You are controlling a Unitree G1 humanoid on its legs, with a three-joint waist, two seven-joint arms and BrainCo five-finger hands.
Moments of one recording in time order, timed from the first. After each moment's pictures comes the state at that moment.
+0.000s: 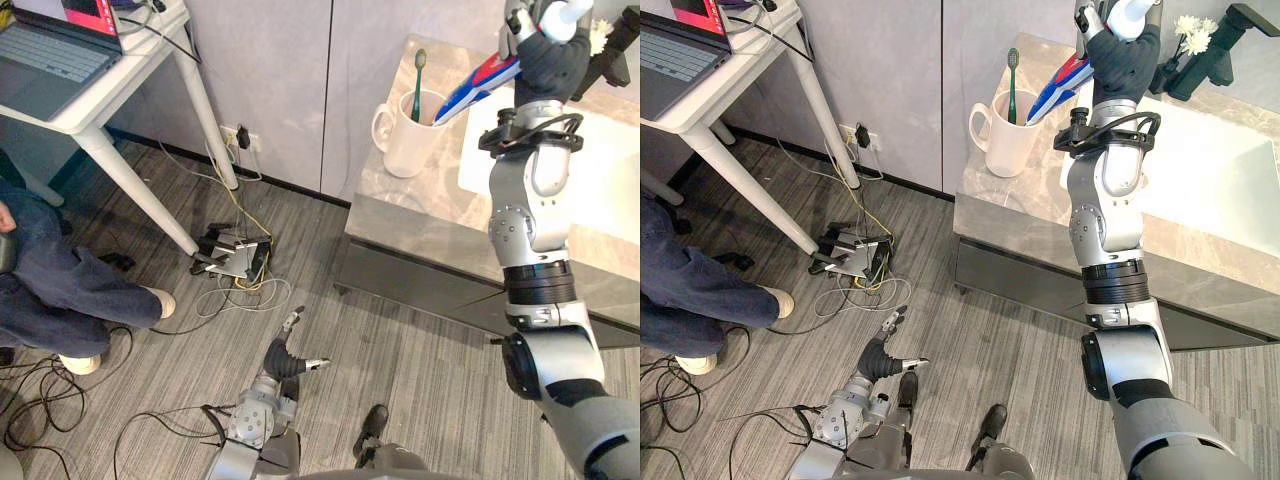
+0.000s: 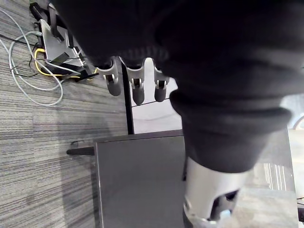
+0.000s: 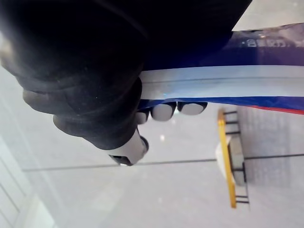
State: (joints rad) left arm 0.26 0.10 -0.24 0.11 0.23 -0.16 0.06; right arm -0.90 -0.36 -0.03 0.21 0.52 -0.25 -0.17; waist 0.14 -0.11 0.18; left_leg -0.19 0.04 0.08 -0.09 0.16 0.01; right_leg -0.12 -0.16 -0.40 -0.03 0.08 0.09
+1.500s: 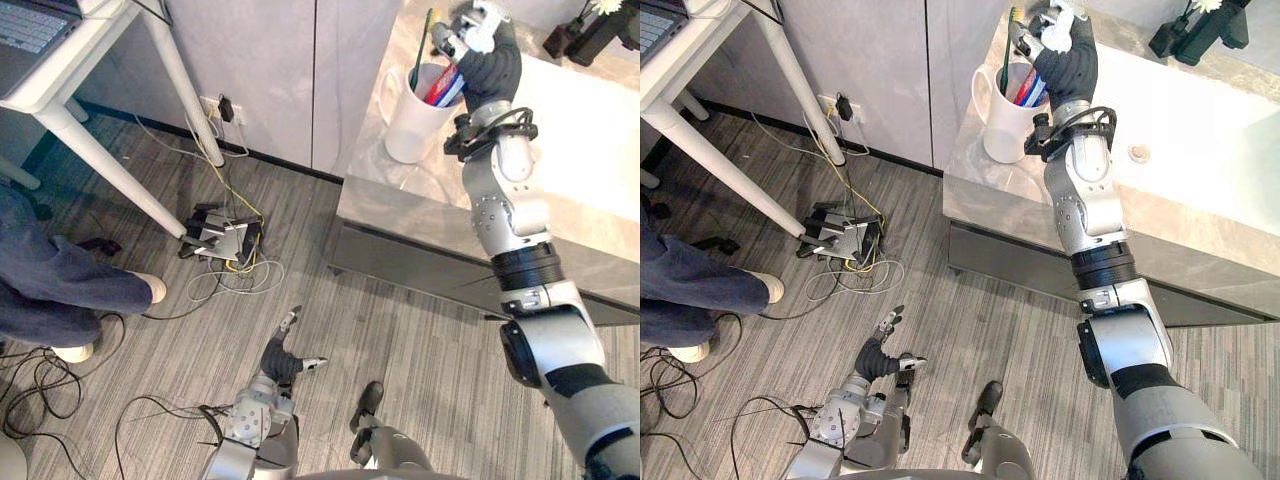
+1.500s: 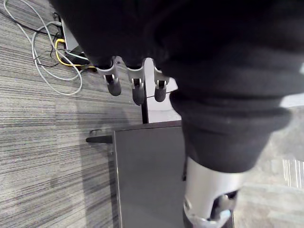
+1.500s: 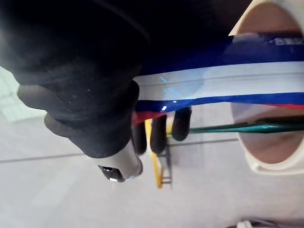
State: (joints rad) left arm 0.26 0.11 -0.23 0.11 0.21 -0.16 0.06; right arm -1.02 -0.37 0.10 0.38 0.58 -0.15 -0.10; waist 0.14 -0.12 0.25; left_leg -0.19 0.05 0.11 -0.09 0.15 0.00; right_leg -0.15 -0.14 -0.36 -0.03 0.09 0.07
